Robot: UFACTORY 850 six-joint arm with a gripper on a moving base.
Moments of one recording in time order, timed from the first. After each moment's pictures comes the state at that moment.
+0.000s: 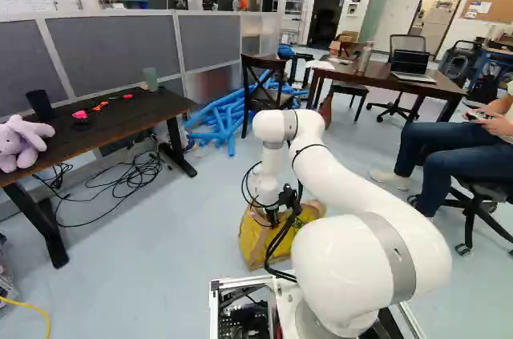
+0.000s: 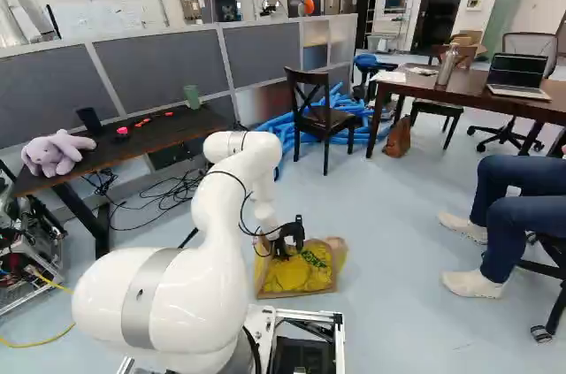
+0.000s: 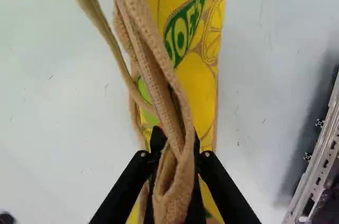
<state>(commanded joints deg) 2.1 -89.9 -82.4 49.2 14.4 36.7</state>
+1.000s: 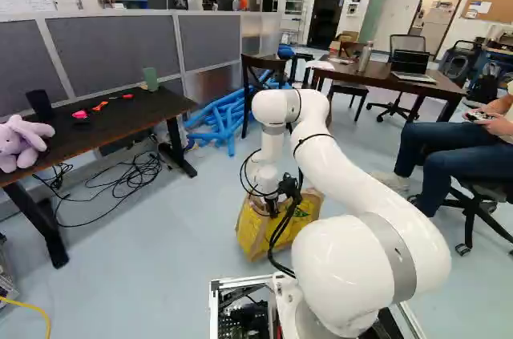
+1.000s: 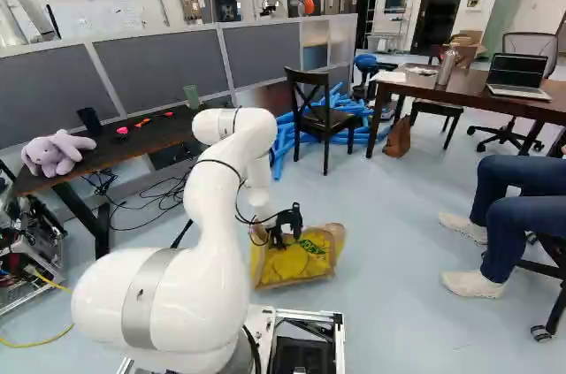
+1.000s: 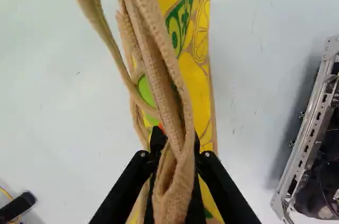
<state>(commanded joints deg) 3.4 -79.1 -73.0 49.3 13.8 36.7</state>
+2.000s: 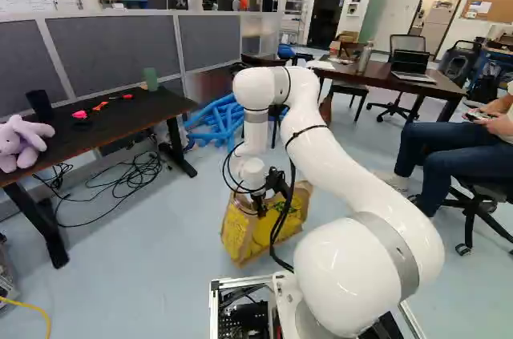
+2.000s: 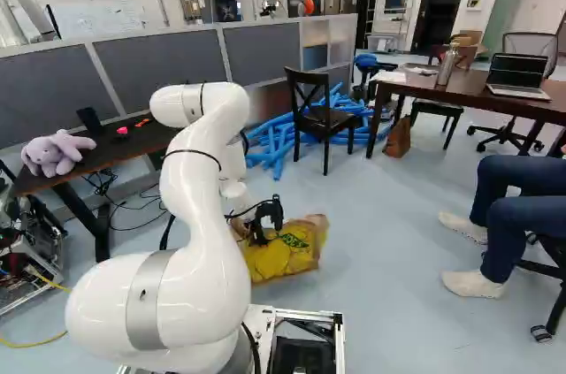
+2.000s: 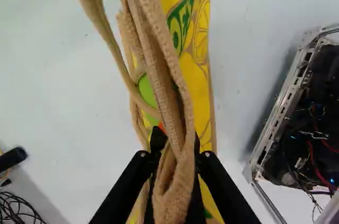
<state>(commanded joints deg) 13.7 -67.2 -60.3 51.3 12.4 36.7</state>
